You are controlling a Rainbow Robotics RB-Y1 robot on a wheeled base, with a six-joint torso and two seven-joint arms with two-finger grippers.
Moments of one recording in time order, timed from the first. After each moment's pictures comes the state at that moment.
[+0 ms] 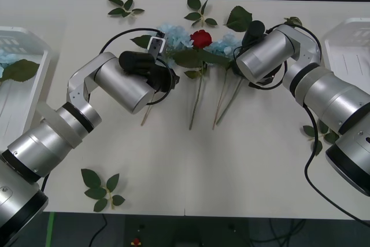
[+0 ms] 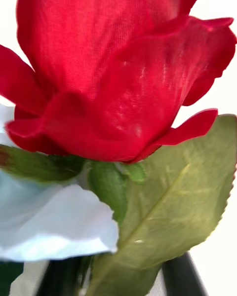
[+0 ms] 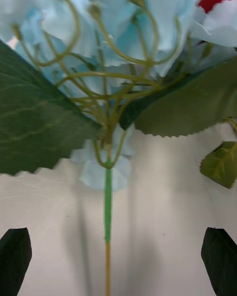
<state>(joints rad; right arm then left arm) -1.01 -0.38 0.68 -0.77 -0.44 0.95 0.53 -0.73 0.37 -0.60 -1.26 0.32 0.81 -1.13</state>
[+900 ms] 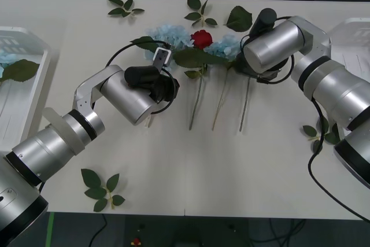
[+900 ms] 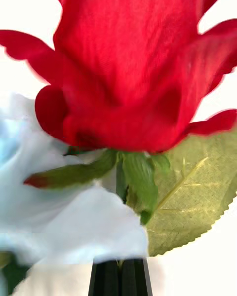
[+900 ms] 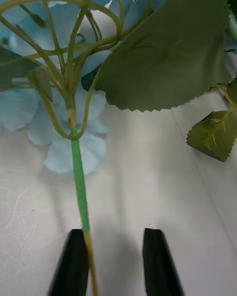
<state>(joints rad) -1.01 -0.42 0.62 -0.84 -0.53 1.02 0.75 -0.73 0.37 -0.69 -1.19 0.32 0.69 -1.13</state>
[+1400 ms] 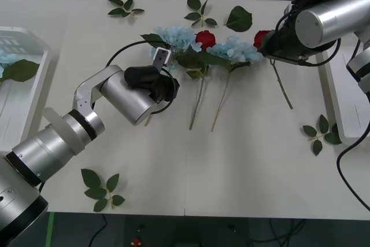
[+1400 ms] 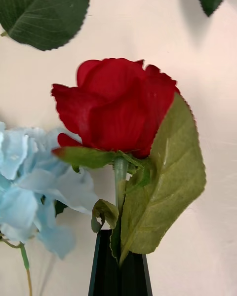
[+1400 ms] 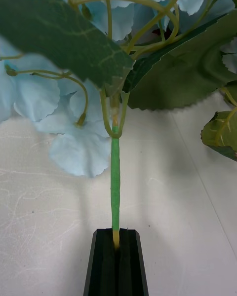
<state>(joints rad) -0.85 -0.64 0.39 -1.25 -0.69 1.20 0.97 -0.73 0.37 -0.69 -1.19 0.32 0.69 -1.13</state>
